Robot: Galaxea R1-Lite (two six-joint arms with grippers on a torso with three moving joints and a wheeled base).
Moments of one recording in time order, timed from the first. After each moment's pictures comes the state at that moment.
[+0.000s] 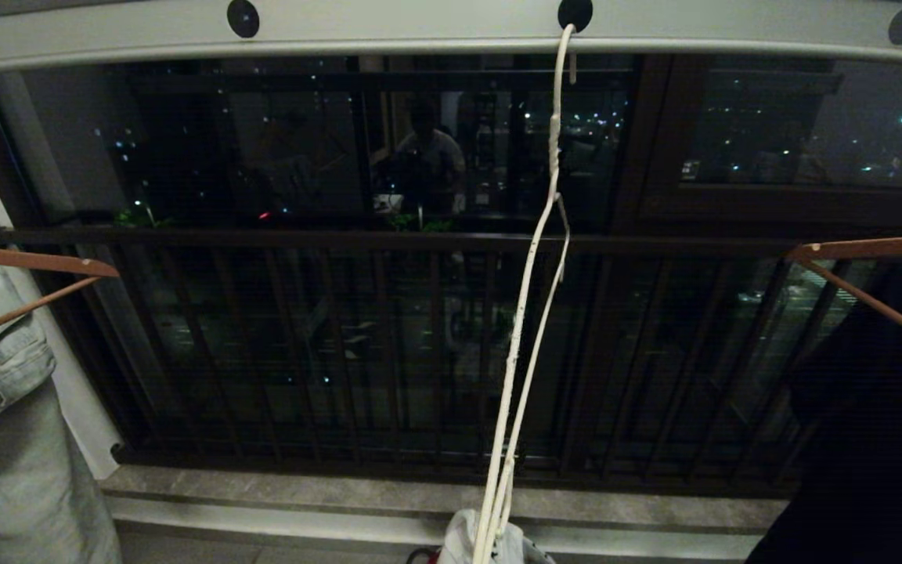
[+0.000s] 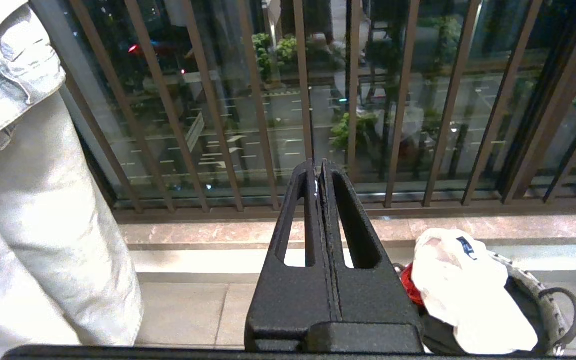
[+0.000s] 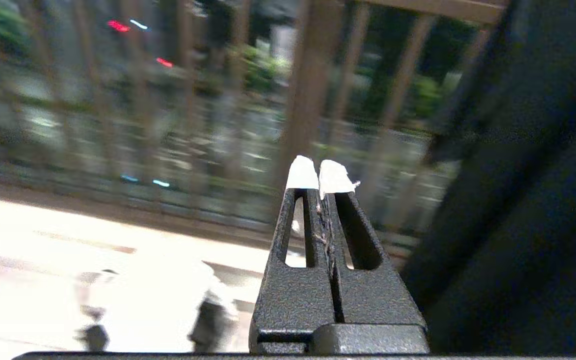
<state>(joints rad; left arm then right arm) 0.00 0.00 0.00 0.00 -0.02 0.07 0.00 0.00 -0.04 0.00 0.04 -0.12</state>
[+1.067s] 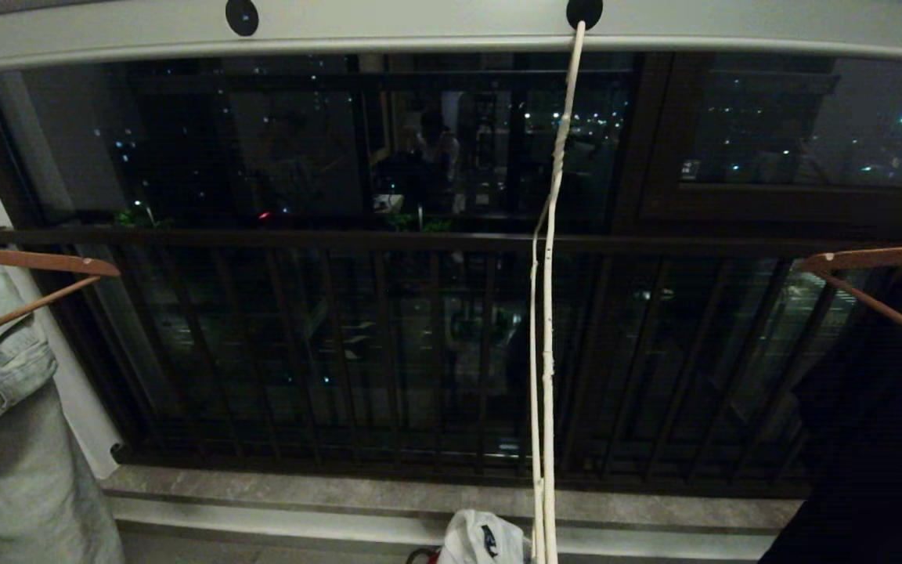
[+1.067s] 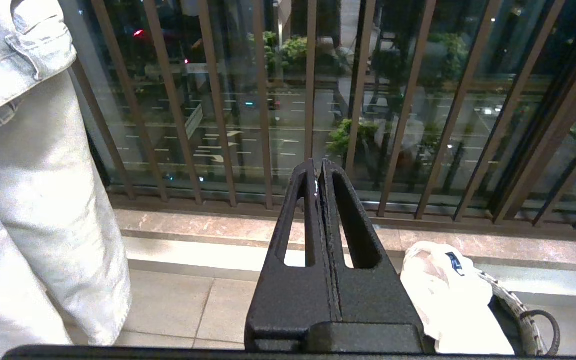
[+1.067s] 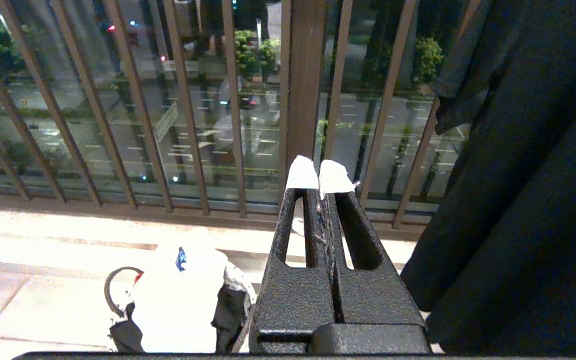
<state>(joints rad) 0.00 0.00 0.00 0.00 0.02 -0.01 0.00 0.00 -0.01 0.02 0.00 -0.01</state>
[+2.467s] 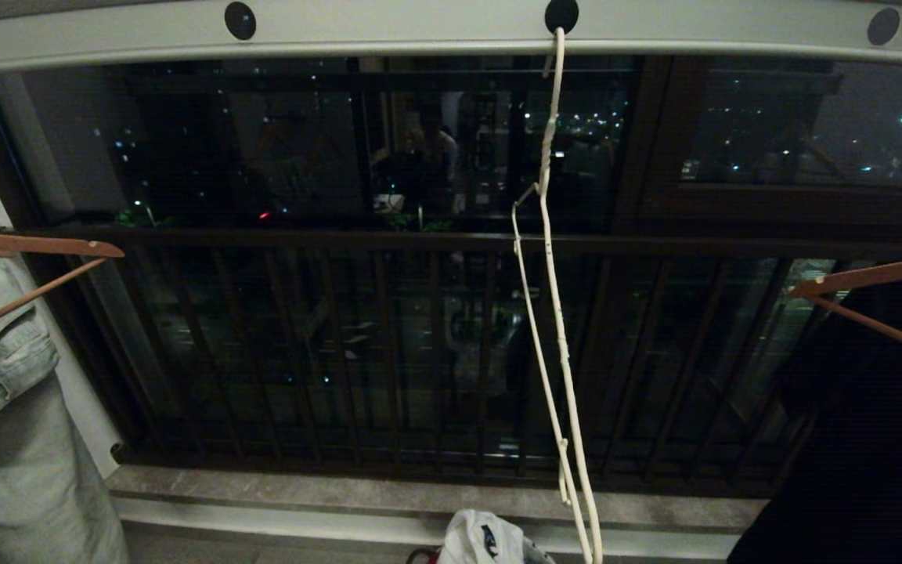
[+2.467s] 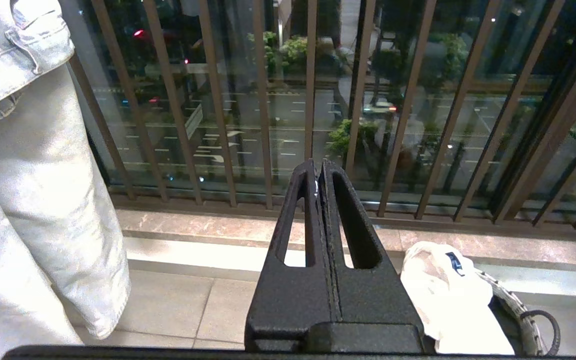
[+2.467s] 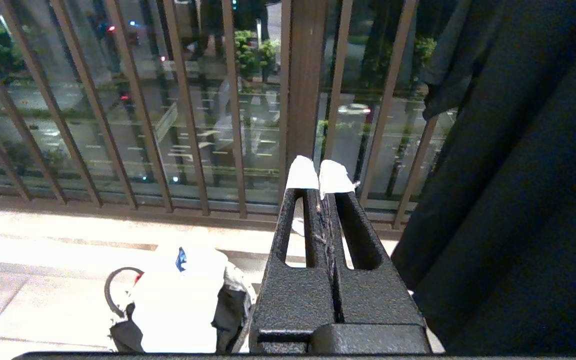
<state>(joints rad) 0.00 0.00 0.00 0.00 0.02 -0.01 0.00 0.00 -0.01 0.02 0.00 -0.01</state>
